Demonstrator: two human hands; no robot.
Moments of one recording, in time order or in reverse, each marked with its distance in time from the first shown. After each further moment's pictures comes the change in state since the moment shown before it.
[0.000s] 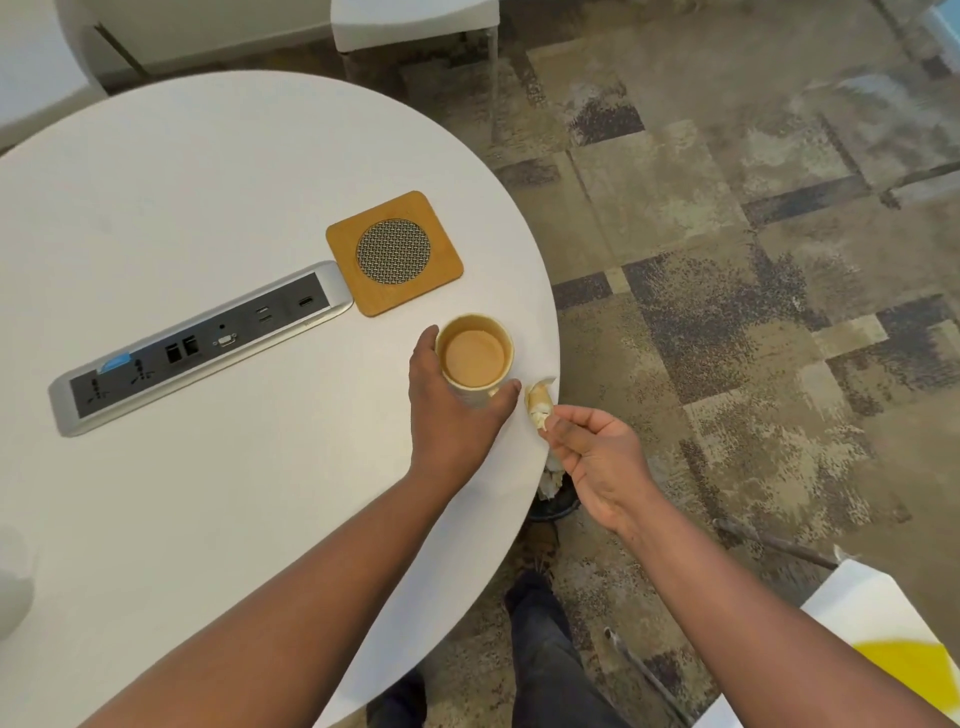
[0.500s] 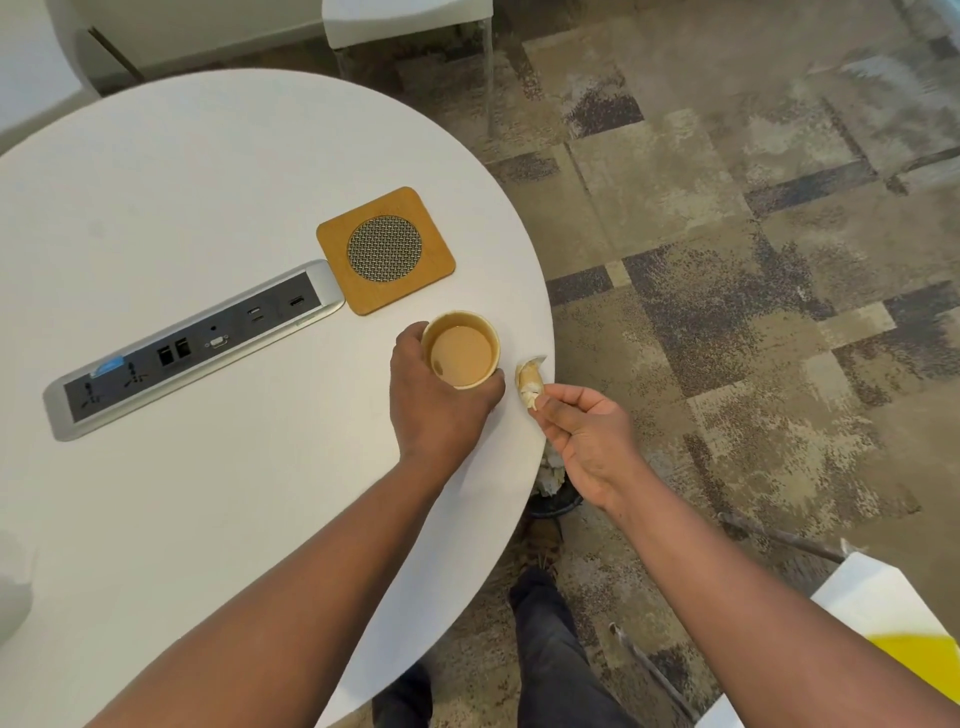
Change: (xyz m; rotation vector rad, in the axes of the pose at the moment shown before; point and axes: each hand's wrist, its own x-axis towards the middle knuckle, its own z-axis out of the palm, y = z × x) left_hand 0.005 0.016 -0.002 0.067 0.132 -0.007; right_hand 0.014 -0.007 0.007 0.026 -0.031 0.000
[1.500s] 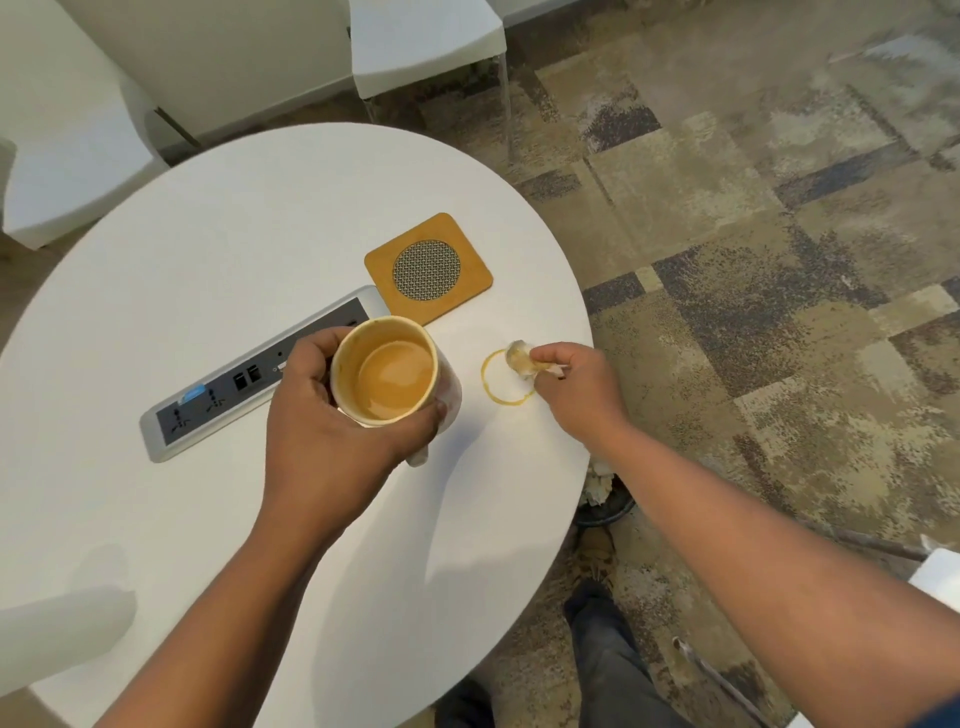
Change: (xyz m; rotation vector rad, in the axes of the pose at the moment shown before) left_hand -0.023 0.036 -0.162 -0.095 -0.098 0.109; right_hand 0.007 -0.006 0.061 -0.874 0.006 -0.397
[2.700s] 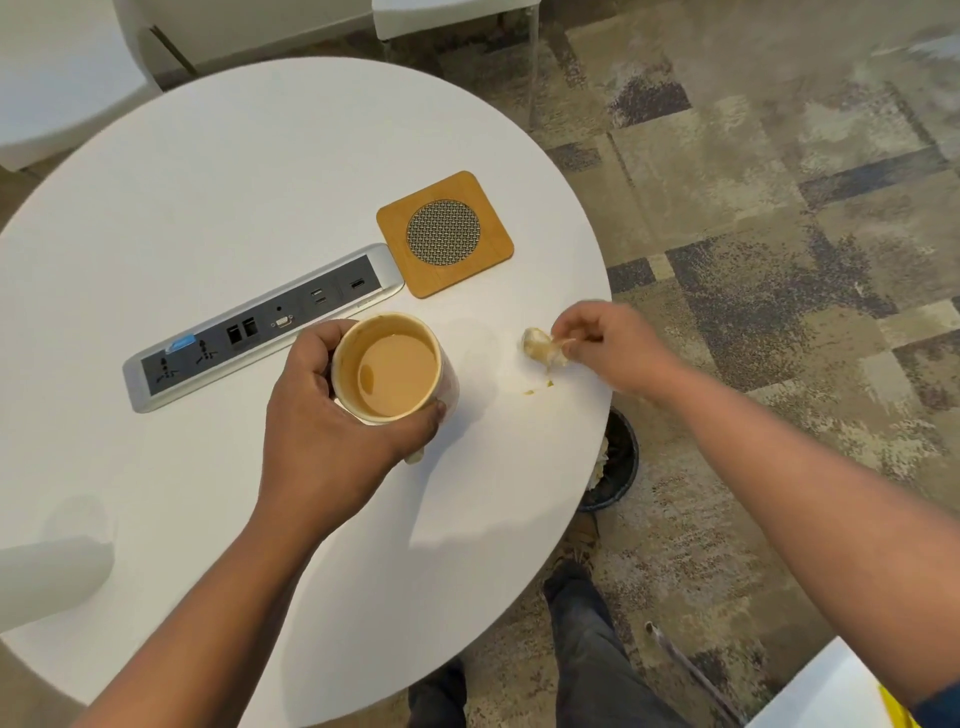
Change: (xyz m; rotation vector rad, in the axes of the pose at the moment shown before) left_hand -0.003 -0.037 -0.005 0.057 0.026 -0.035; right_hand 0.045 -0.001 -0.030 -0.283 -0.306 -0.163
